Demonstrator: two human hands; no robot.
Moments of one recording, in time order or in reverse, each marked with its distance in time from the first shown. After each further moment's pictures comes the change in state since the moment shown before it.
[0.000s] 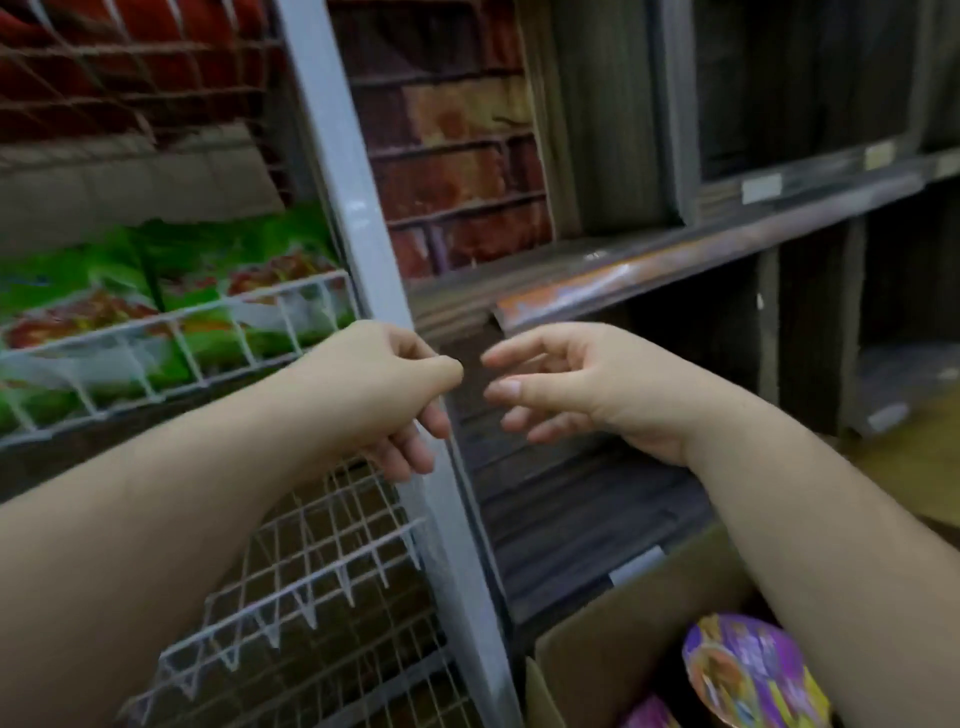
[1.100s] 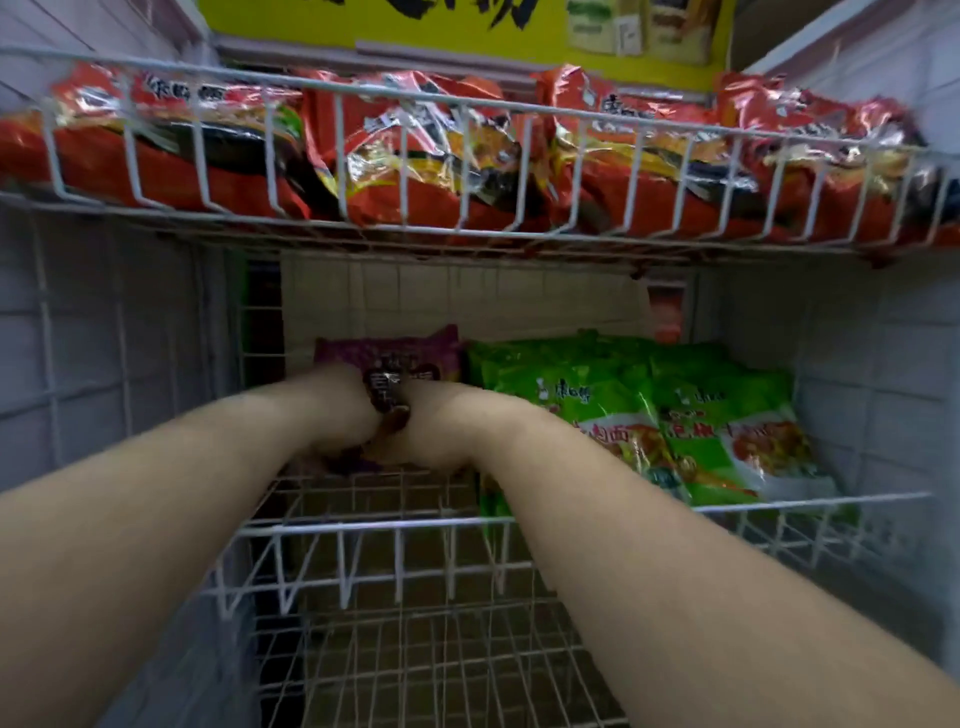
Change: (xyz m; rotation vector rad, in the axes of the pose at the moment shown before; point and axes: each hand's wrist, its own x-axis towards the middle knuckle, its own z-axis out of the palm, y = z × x) left_hand -0.011 -0.210 -0.369 0.354 0.362 -0.331; right_hand 0.229 -0.206 0.409 -0.897 -0.435 -0.182
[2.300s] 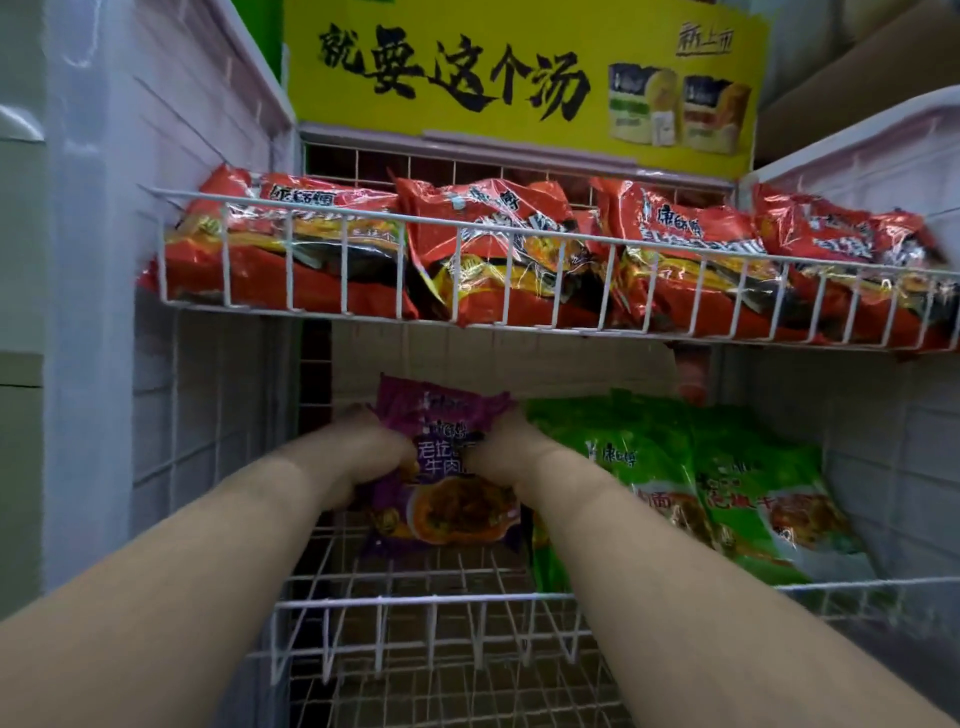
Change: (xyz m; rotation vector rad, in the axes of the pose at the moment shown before) left_hand 0.009 -0.031 -0.031 -0.487 -0.055 -0.053; right_hand 0.021 -0.014 -0.013 0.461 0.278 0.473
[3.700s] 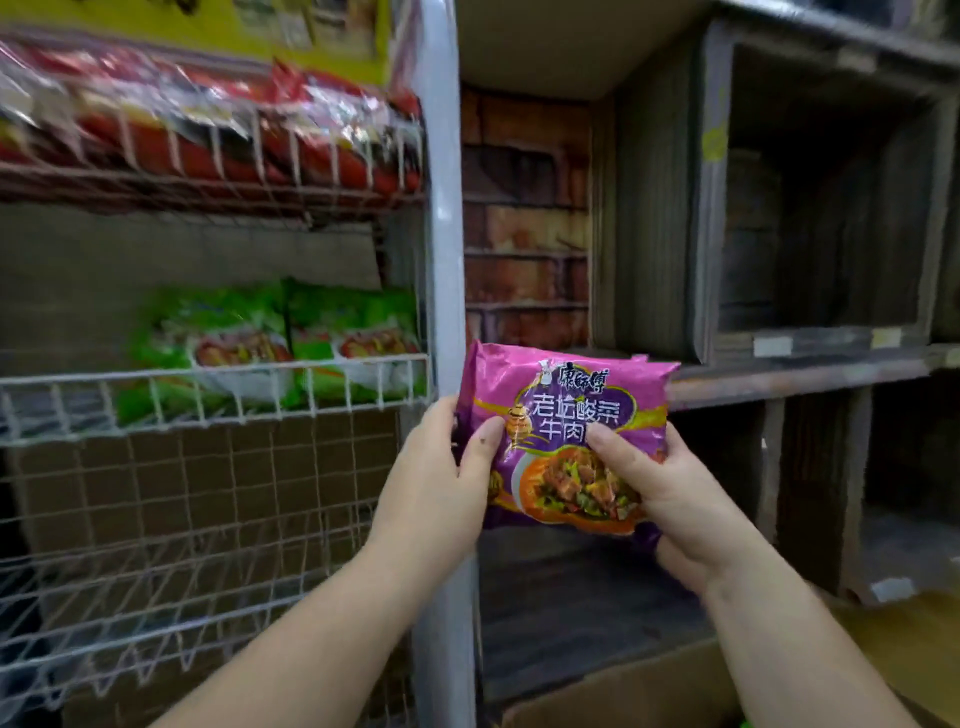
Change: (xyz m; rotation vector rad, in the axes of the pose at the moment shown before) left_hand -0.246 0.115 0.413 -0.211 0.067 0.619; right_hand -0.227 0.424 -0.271 0.970 0.224 -0.246
